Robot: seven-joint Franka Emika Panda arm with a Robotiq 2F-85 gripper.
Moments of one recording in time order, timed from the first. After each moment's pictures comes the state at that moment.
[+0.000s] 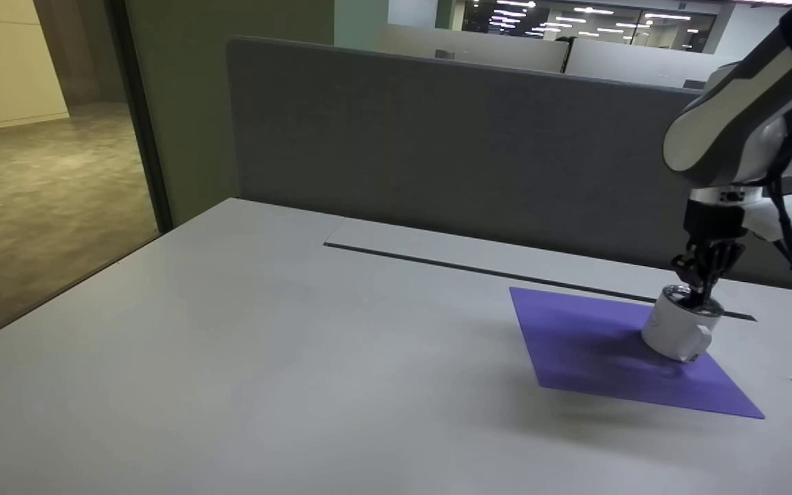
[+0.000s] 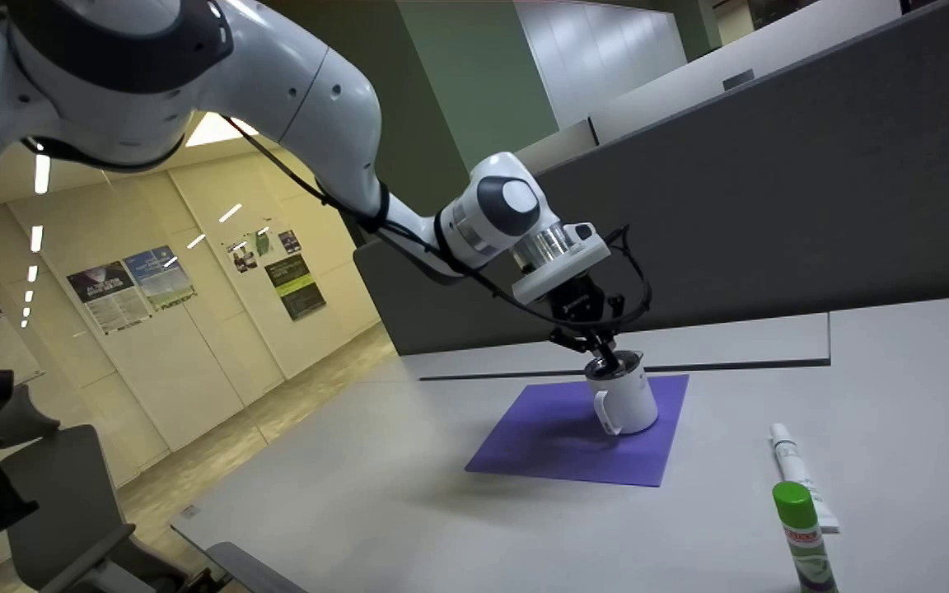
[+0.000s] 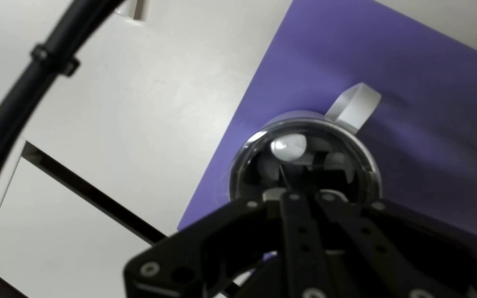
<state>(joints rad) -0.07 0.82 -0.08 -1.60 -0.27 2.40 -0.43</state>
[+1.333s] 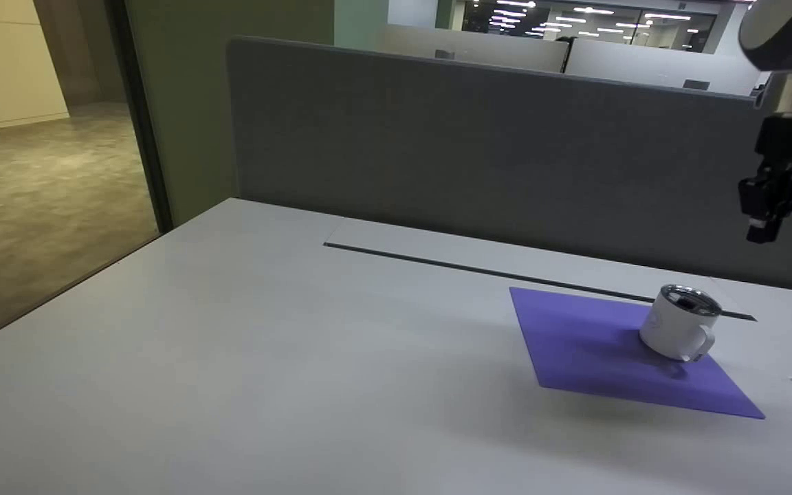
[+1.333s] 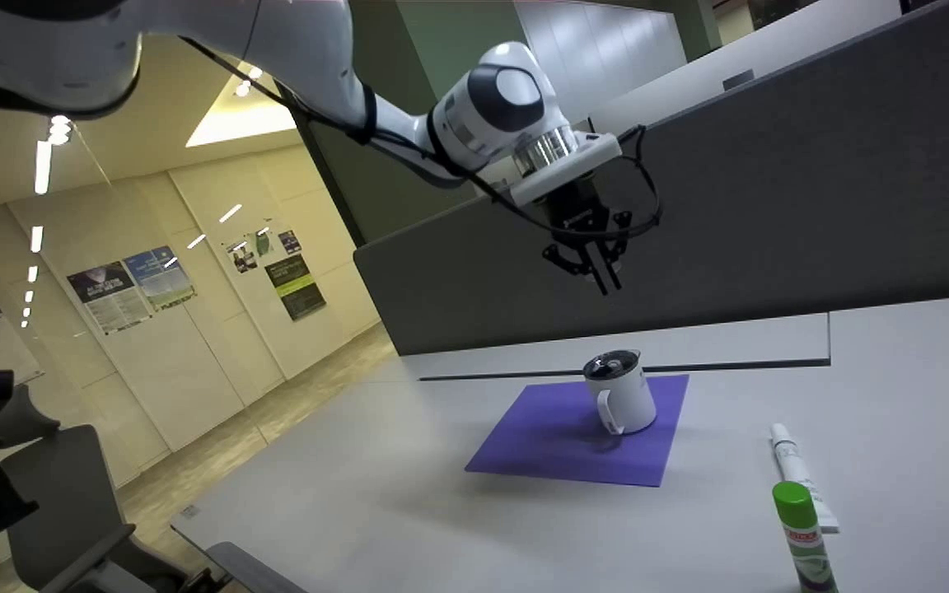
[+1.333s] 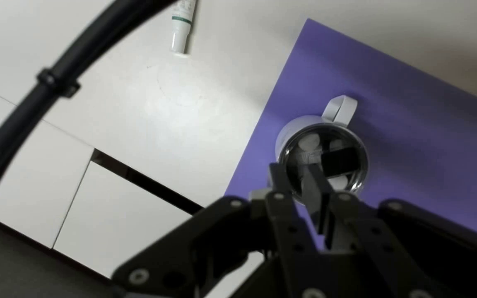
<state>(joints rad) -0.19 0.67 -0.01 -1.50 -0.17 2.13 -0.58</state>
